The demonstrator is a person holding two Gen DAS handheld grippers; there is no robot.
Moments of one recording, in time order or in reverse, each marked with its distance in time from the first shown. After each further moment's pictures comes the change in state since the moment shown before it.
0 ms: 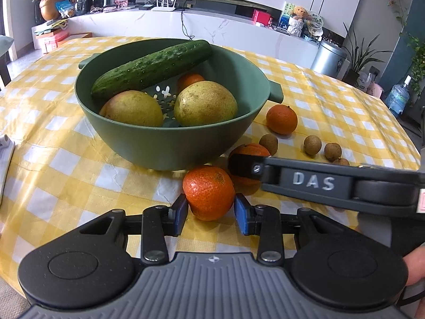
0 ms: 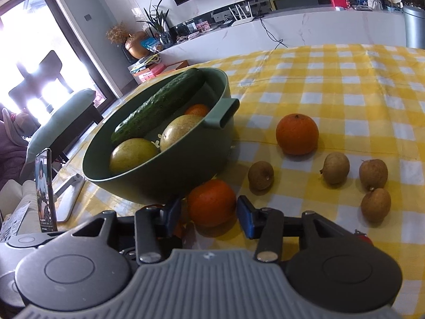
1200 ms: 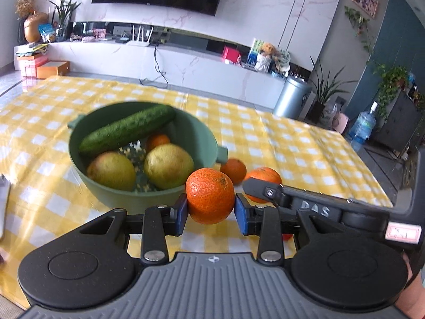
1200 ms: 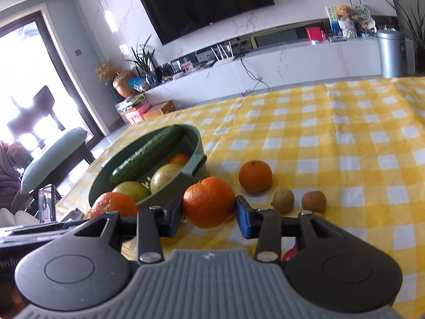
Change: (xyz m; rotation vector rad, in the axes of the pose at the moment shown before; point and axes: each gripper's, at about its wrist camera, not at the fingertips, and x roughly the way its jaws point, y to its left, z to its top) left arm -0.059 -0.014 0.026 0.006 -0.161 -0.145; right arm -0.072 -0.012 0.004 0.022 -0.200 -0.063
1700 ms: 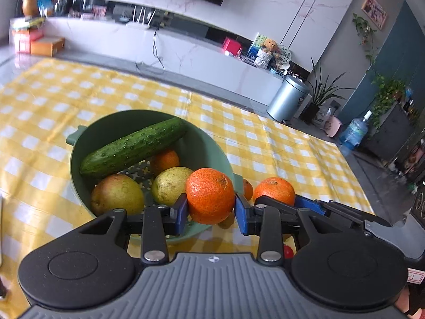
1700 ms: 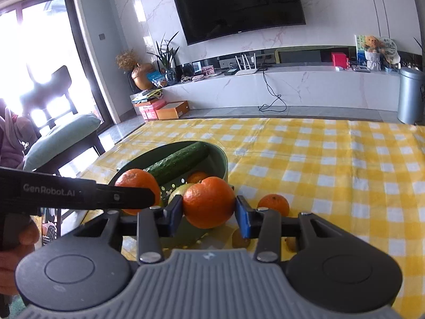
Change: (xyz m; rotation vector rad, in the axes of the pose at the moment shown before) left arm 0.025 0.048 0.045 -0.102 0.087 -0.086; right arm 0.005 0.032 0.029 -0.176 -0.003 0.019
